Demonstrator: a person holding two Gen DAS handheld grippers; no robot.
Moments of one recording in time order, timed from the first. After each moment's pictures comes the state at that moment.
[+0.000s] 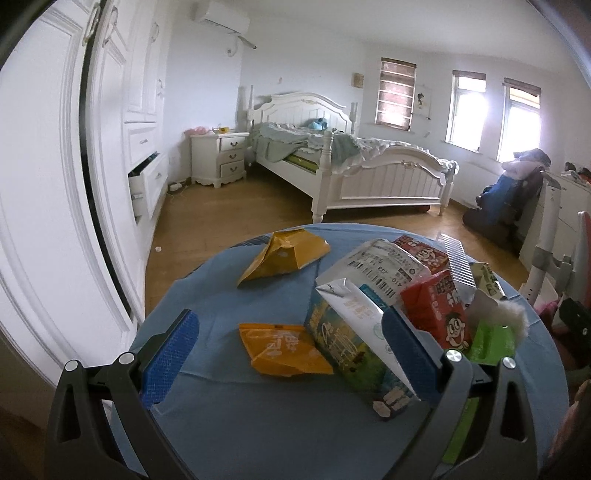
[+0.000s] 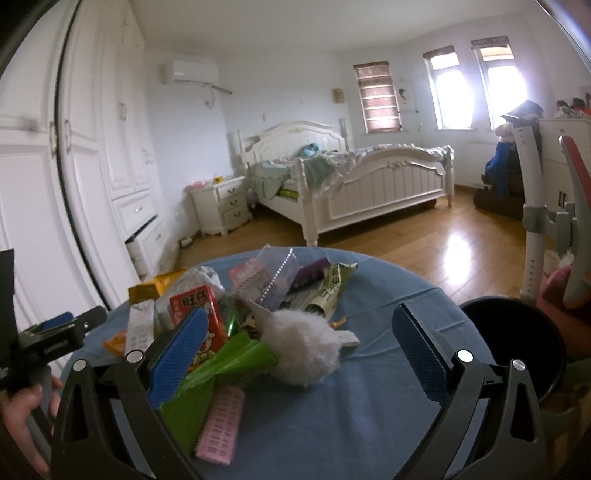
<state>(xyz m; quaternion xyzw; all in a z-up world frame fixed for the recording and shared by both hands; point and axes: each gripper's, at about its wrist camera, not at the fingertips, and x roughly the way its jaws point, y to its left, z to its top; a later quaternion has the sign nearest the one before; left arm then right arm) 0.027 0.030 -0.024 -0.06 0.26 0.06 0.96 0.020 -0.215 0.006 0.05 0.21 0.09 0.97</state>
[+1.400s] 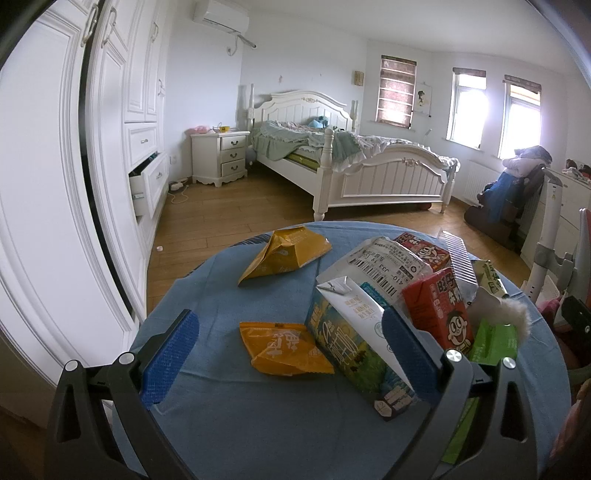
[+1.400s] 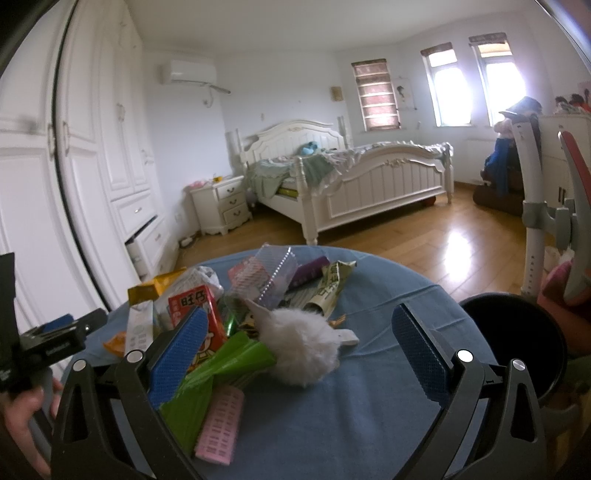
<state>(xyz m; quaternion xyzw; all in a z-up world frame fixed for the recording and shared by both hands) 0.026 0.027 -0.024 -0.06 0.26 0.06 0.96 0.020 -0.216 0.006 0.05 0.21 0.09 0.97</state>
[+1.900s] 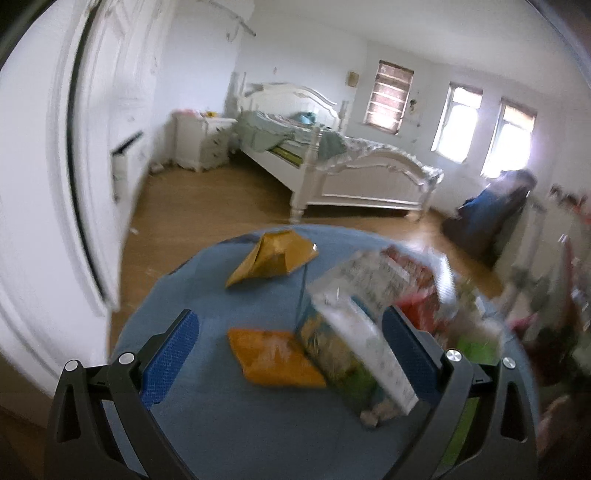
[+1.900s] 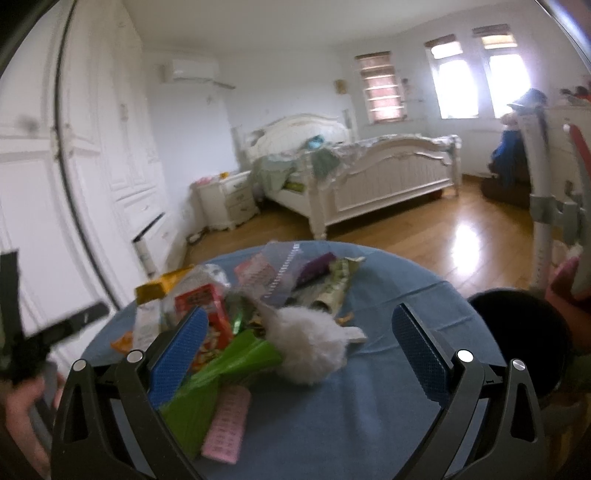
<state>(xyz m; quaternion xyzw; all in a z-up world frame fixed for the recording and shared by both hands) 0.045 0.064 -0.013 -0.13 0.27 0.00 0.95 0.027 -0.208 0.015 0.04 0.25 0.14 0.96</state>
